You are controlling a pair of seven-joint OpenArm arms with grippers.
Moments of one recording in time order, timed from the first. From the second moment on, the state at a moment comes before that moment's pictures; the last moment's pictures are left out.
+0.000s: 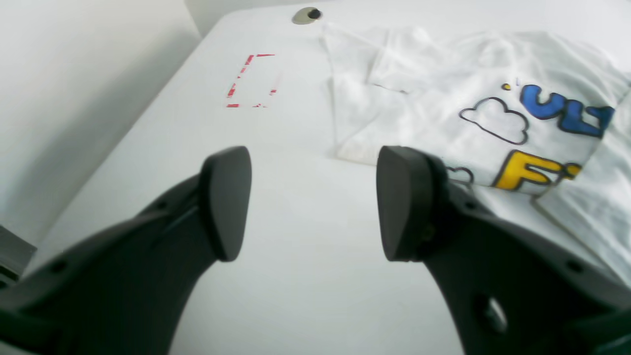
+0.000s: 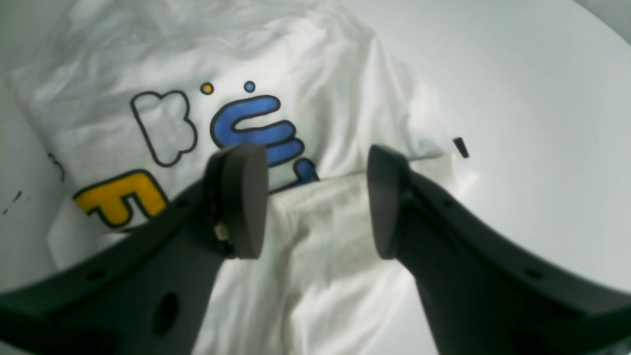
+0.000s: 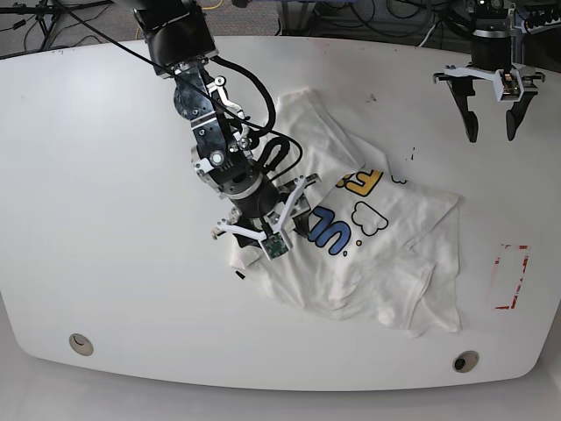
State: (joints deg) left arm 42.6 -3.5 -25.2 114.5 -7.2 -10.4 -6.1; right arm 7.9 1.7 -21.3 94.3 3.5 7.6 -40.5
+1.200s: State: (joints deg) left arm 41.5 -3.5 -30.6 114.7 -7.2 -11.1 -4.3; right arm 25.3 -0.1 -20.4 67.5 4.4 8.0 -35.6
